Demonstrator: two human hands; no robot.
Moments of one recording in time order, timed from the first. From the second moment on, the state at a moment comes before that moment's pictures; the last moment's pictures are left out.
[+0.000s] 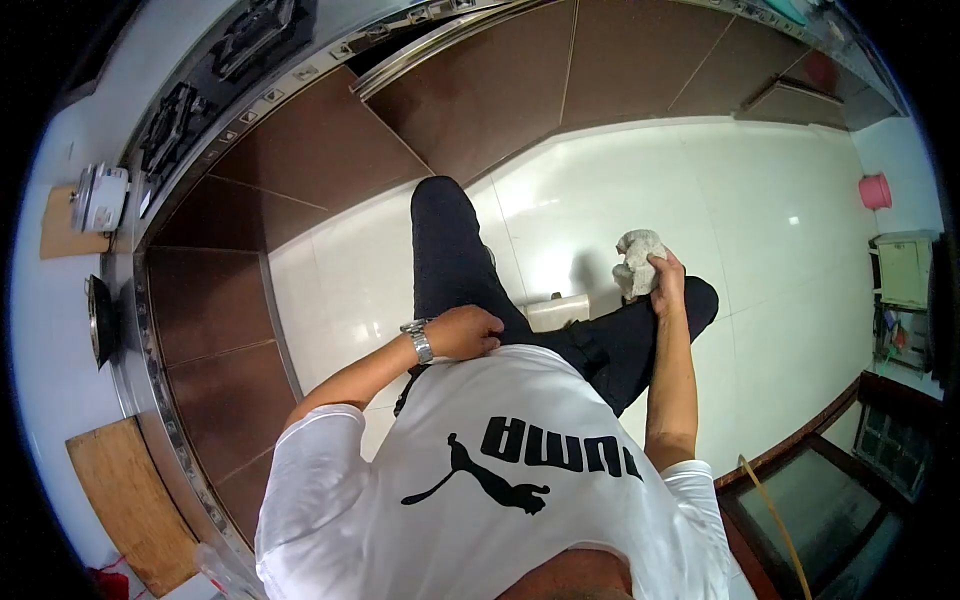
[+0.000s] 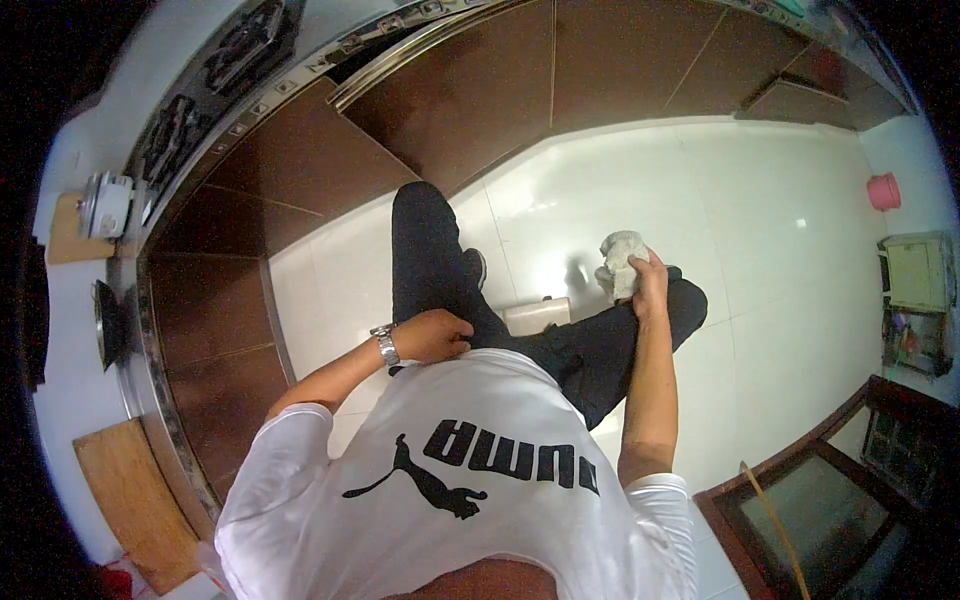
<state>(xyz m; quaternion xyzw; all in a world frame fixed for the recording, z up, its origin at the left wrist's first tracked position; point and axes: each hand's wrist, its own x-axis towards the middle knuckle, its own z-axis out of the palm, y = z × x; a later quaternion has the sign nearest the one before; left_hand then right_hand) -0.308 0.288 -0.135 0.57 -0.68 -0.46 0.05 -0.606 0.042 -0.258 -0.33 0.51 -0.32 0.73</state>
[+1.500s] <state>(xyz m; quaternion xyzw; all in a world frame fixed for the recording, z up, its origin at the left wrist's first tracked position) -0.287 0.304 -0.136 0.51 -0.64 -0.57 0.06 -0.599 0.039 -0.266 -0.33 0.49 -0.32 0.74</state>
